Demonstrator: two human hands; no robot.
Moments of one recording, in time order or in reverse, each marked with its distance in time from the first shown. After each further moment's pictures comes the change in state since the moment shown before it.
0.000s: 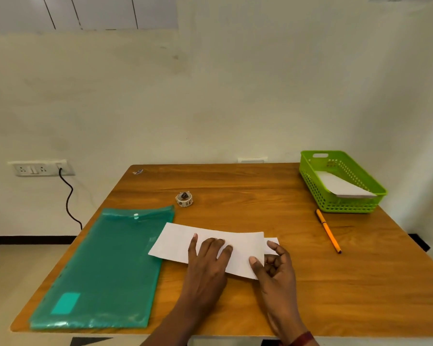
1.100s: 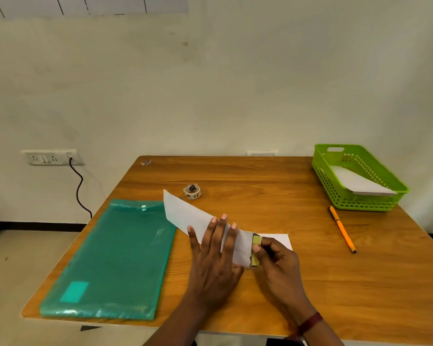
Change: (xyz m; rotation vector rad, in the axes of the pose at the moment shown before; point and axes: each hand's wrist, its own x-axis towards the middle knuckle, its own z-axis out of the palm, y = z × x) left_hand 0.000 -0.003 0.010 0.025 0.211 -0.058; right_hand 0.019 -0.013 0.007 -0.155 -0.322 -0.290
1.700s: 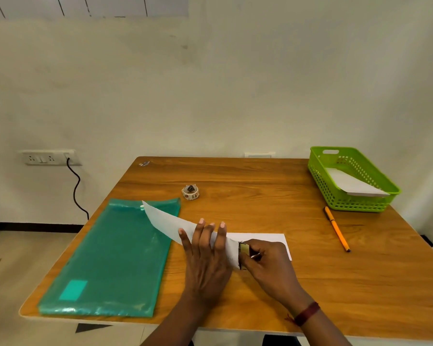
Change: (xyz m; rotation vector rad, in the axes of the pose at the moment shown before) left_hand -0.001 0.001 -0.002 0.029 0.162 -0.051; right_hand 0.007 -0.020 0.001 -0.432 -0.210 -0.160
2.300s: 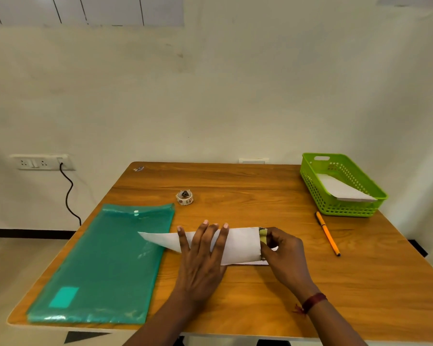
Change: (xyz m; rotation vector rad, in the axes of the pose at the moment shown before) left_hand 0.014 -0.008 -0.011 0.030 -0.287 0.115; right_hand 0.012 0.023 -0.037 -0.083 0.215 0.089
